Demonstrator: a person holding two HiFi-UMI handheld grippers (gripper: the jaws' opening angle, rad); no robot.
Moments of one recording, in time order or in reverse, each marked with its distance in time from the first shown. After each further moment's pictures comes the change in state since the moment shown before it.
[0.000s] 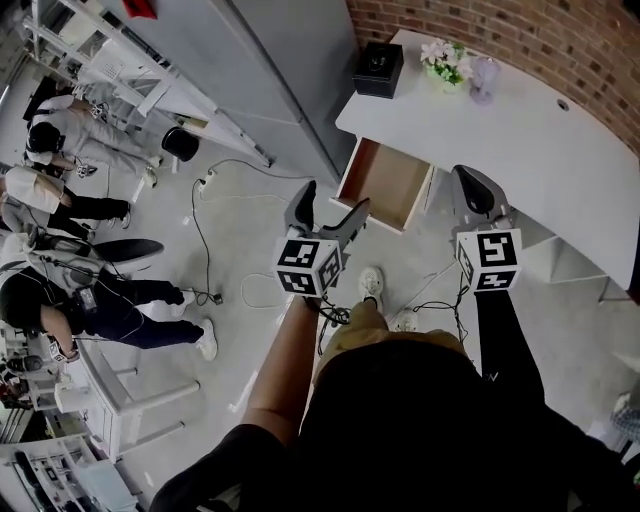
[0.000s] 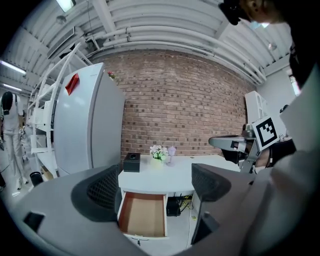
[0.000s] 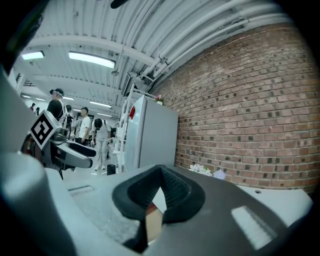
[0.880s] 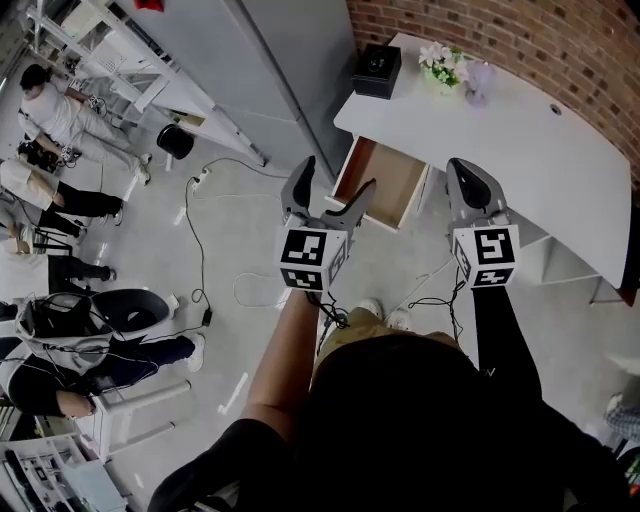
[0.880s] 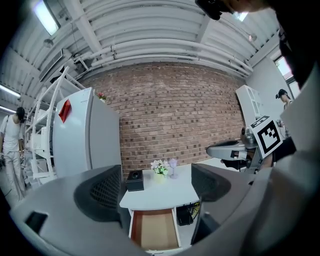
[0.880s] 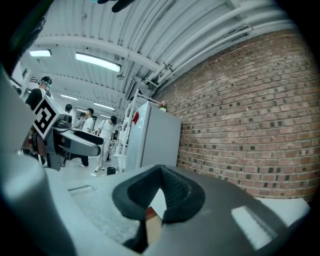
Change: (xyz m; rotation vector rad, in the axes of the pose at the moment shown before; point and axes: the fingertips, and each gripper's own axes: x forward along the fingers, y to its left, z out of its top) left arm -0.019 -0.020 0.067 0.154 -0.125 0.023; right arm -0.010 0.015 0.030 -0.045 -0.058 0.014
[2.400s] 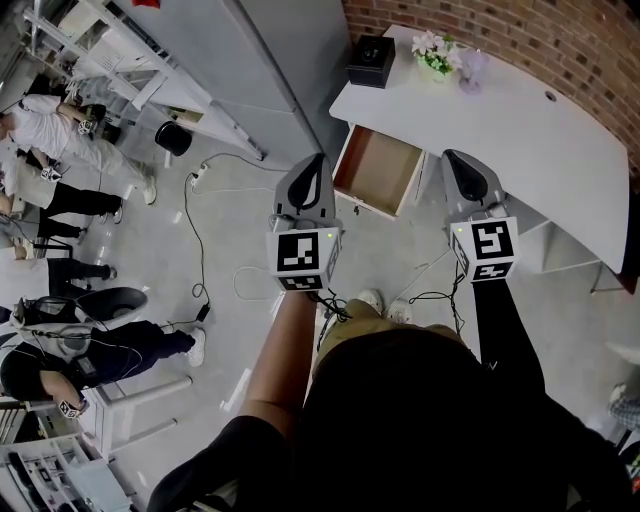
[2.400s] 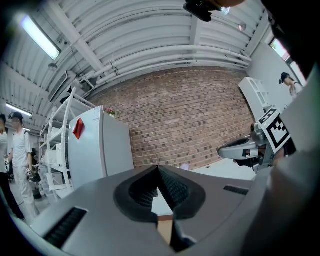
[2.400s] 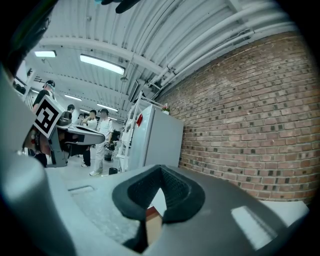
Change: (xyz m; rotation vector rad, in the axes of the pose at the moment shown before) left arm -0.039 0.005 0.017 0.078 -0.088 0.150; right arm -0.027 0.014 0.005 -0.019 -0.023 0.023
